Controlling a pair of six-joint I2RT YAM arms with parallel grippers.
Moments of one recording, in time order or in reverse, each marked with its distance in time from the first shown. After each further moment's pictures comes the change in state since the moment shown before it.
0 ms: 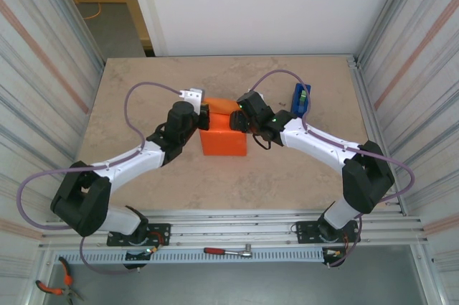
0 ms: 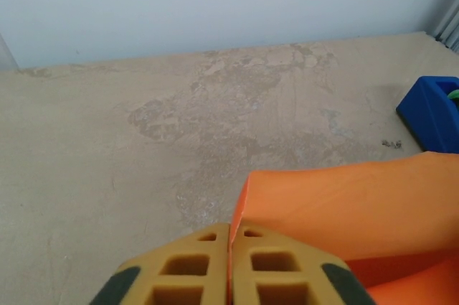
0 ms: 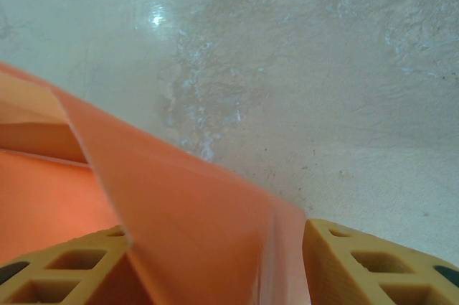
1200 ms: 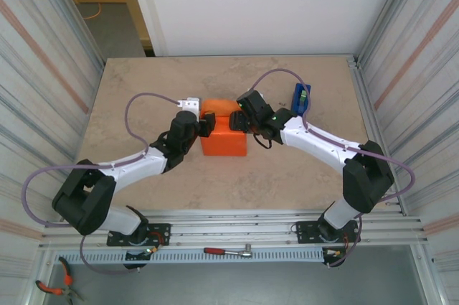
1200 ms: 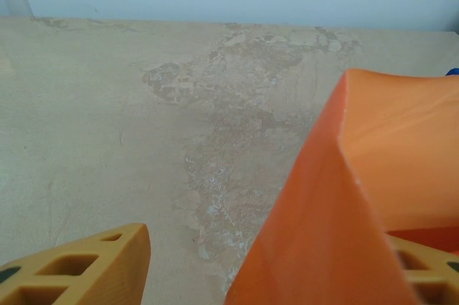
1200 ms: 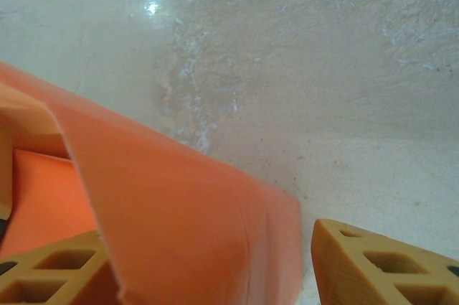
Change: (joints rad) left arm -0.036 0.015 -0.098 0.068 -0.093 -0.121; right arm -0.002 0.001 0.036 -0.068 -0.013 -0.016
